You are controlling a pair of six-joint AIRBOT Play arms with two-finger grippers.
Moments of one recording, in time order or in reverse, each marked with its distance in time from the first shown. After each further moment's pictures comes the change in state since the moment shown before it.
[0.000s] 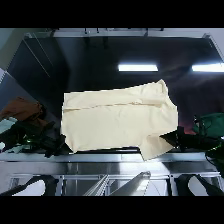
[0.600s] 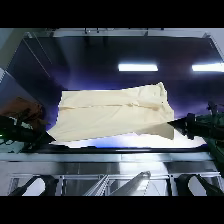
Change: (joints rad) left arm 0.208 0.218 0.211 0.055 0.214 -0.013; right arm -0.001 0.050 0.182 0.047 0.002 0.080
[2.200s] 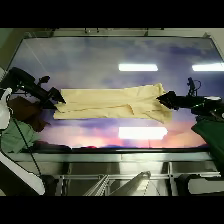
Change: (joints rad) left arm -0.232 -0.934 1.085 -0.016 0.200 -0.069; right arm 0.253 -0.708 0.451 0.195 -0.352 -0.413
